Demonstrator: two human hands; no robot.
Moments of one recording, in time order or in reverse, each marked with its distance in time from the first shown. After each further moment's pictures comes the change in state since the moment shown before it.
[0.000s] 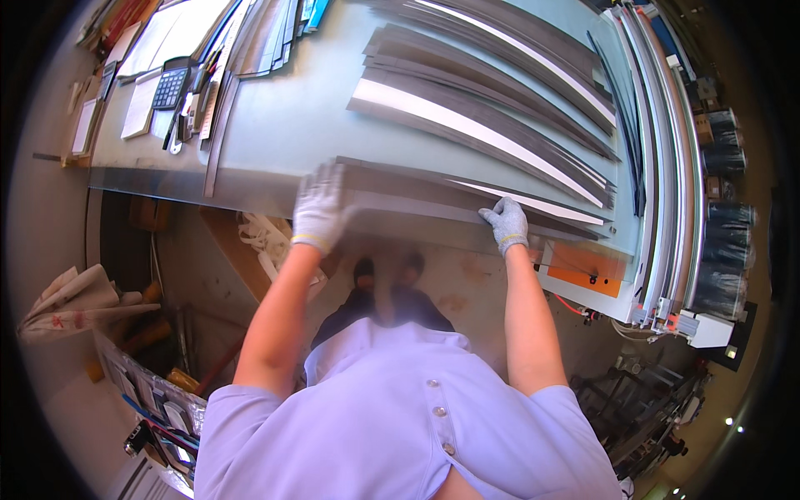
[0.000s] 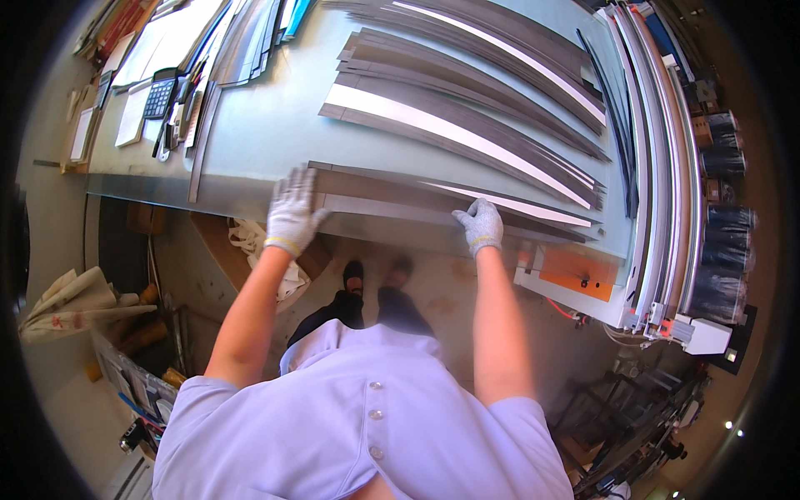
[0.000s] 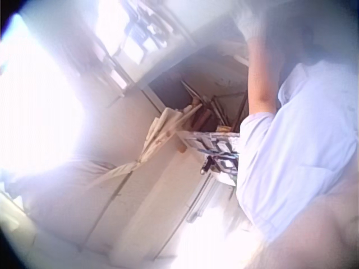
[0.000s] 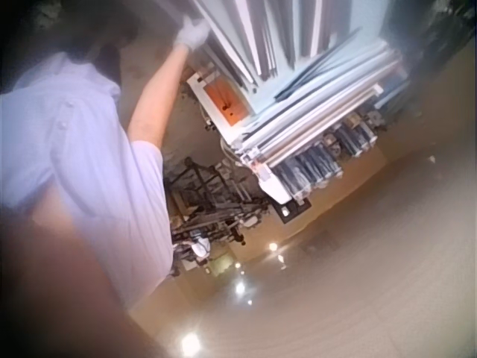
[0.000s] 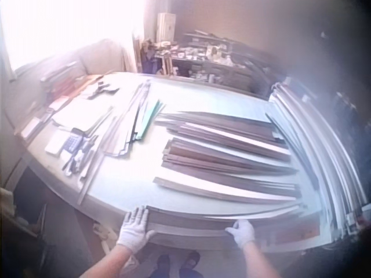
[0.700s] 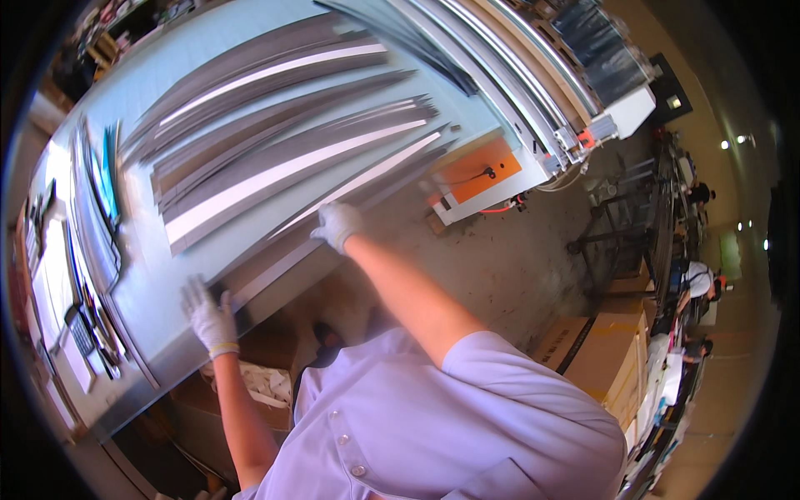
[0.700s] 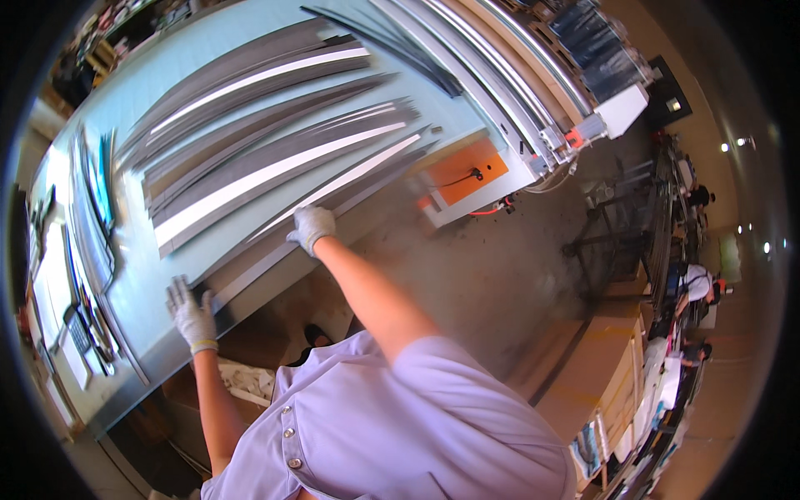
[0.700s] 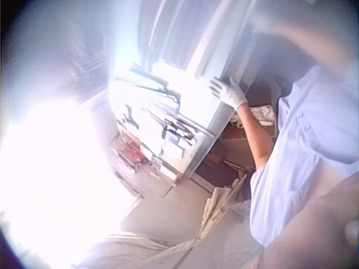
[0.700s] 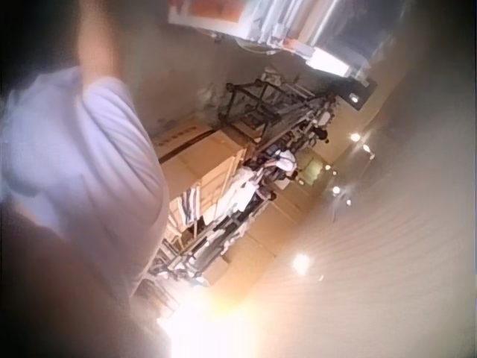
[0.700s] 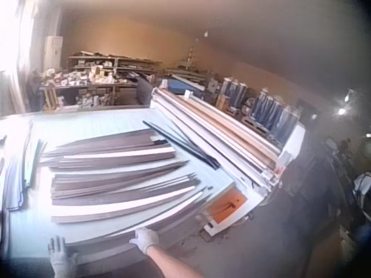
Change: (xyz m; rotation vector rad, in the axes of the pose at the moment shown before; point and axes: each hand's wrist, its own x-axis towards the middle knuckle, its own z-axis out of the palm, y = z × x) left_hand 0.043 0.042 -0.007 0.100 0.198 0.137; right_hand -0.006 -0.006 -0.009 0.023 0.059 0.055
